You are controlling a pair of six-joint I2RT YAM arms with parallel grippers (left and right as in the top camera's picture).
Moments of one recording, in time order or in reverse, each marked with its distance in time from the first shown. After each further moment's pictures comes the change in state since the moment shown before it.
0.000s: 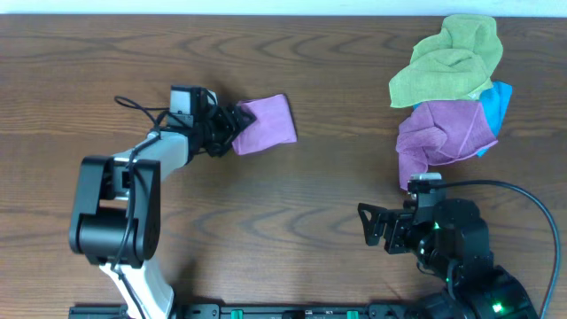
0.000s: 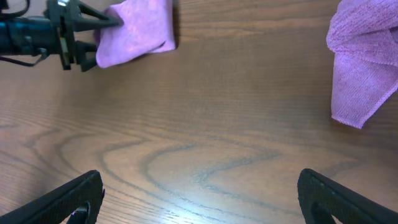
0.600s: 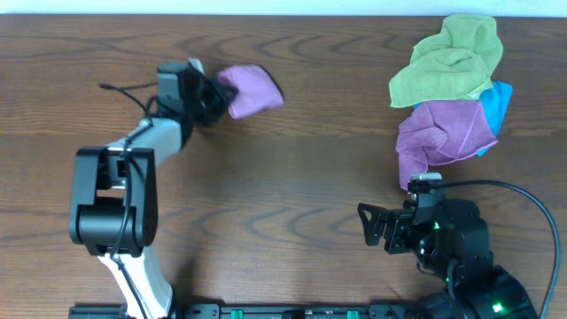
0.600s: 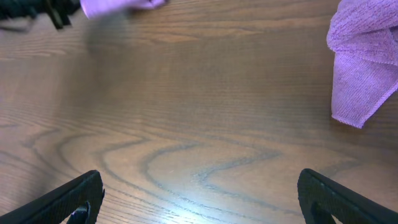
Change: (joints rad) left arm 0.075 0.048 0.164 0.168 -0.051 -0.066; right arm 0.000 0.000 0.000 0.000 0.000 0.000
